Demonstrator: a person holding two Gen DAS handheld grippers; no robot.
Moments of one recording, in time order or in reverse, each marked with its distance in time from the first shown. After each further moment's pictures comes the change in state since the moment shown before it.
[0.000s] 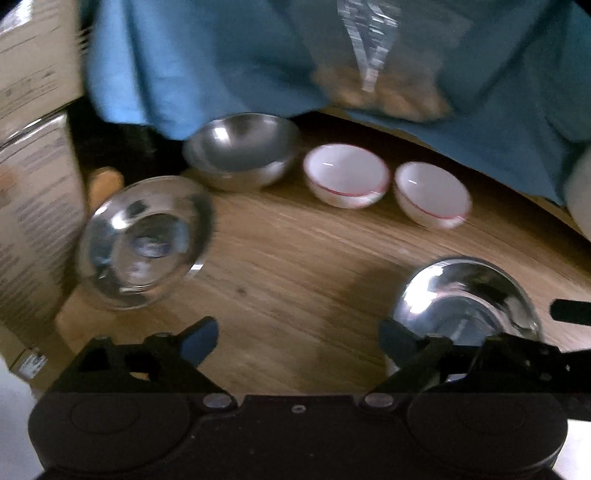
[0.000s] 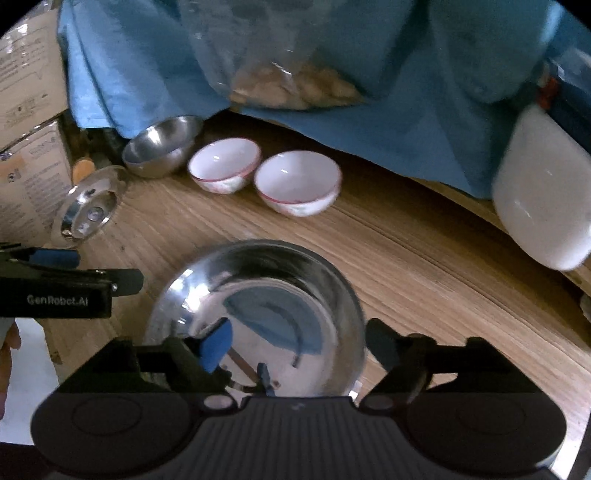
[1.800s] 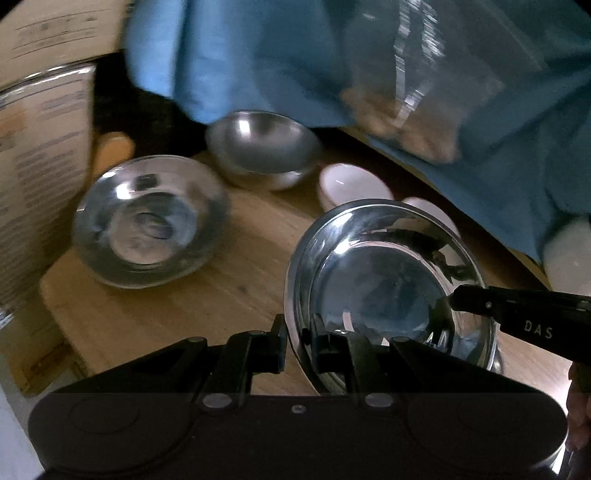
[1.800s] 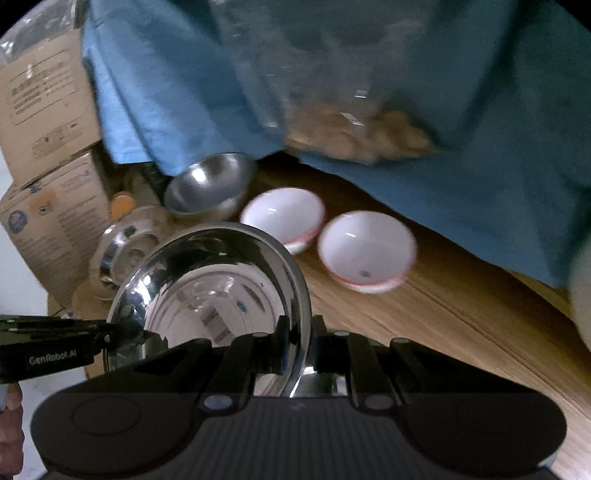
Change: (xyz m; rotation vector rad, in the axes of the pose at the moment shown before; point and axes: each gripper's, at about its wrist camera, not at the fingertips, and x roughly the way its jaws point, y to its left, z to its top) left arm -0.005 0.029 -0.003 -0.146 0.009 -0.149; right arm 0.021 0.014 0.051 -0.024 -0.042 0.135
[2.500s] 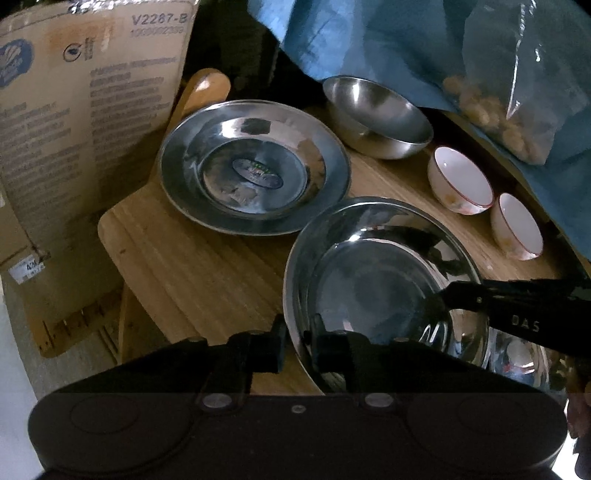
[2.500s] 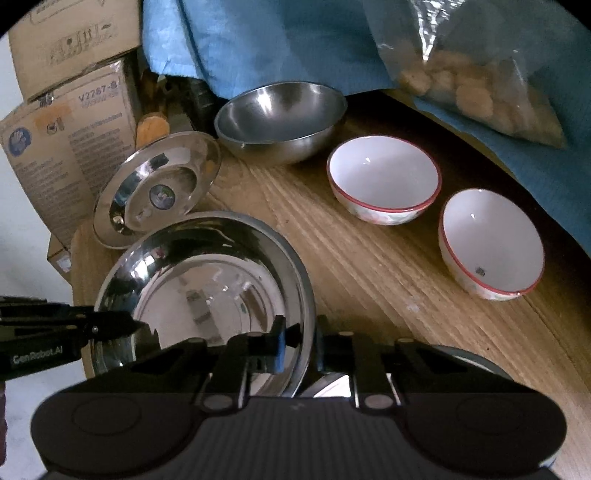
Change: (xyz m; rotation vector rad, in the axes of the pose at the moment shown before) left arm 0.018 0.080 -0.030 -0.156 0.033 0.112; right arm 0.082 0.067 0.000 -0.174 0.137 0.073
